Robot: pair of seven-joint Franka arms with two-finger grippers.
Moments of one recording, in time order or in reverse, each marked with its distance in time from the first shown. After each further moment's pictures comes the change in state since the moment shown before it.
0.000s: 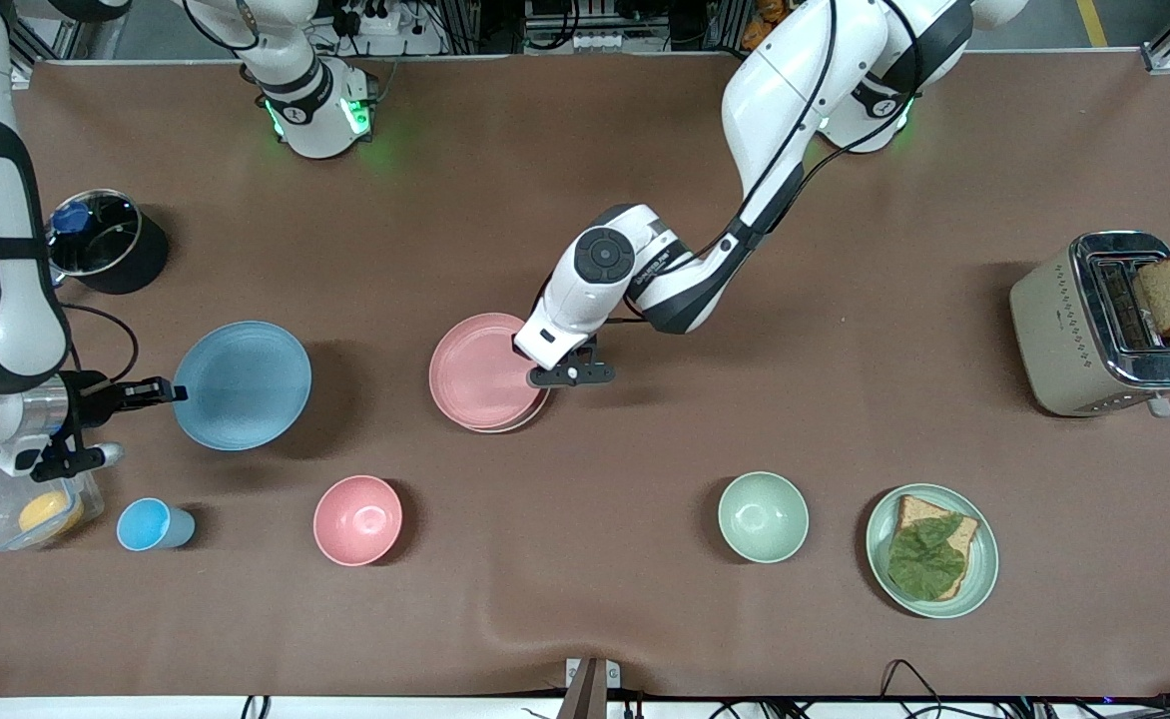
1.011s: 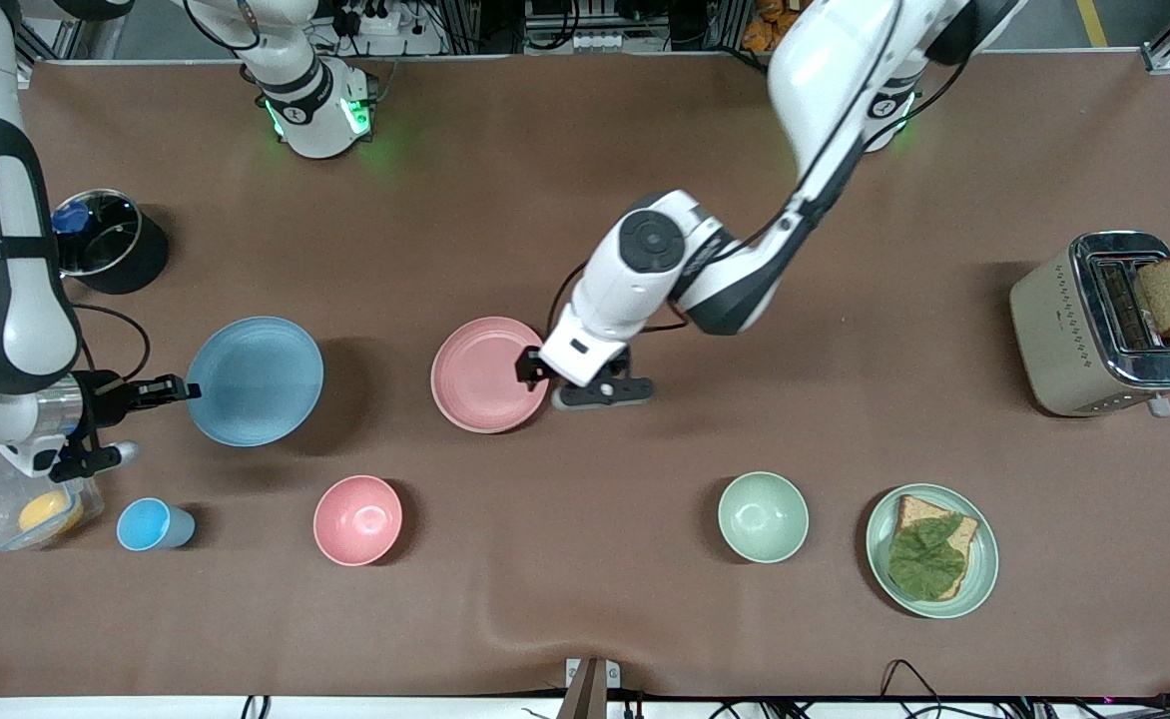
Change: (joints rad) left arm 0.123 -0.197 0.006 0.046 -0.008 -0.172 0.013; right arm 0.017 0.000 0.024 0.000 0.015 -0.027 -0.001
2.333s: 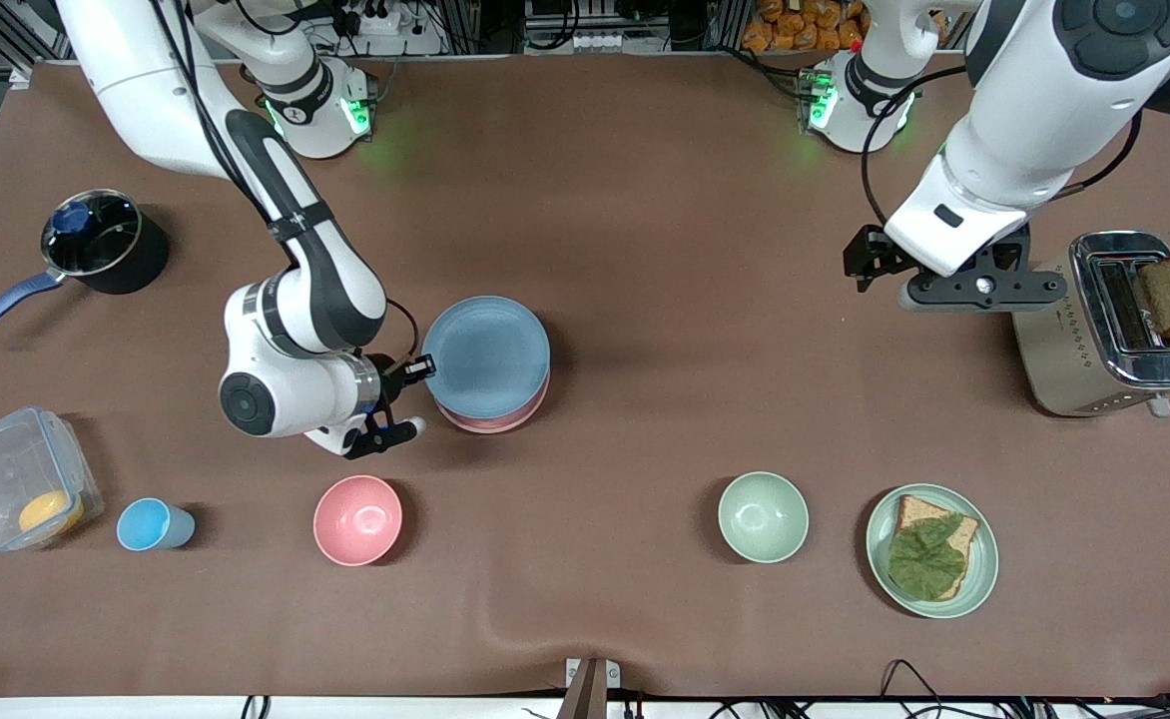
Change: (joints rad) left arm 0.396 -0.581 0.006 -0.200 0.067 -0.682 0.597; right arm 0.458 0.037 0.041 -0.135 0.167 0.254 0.316
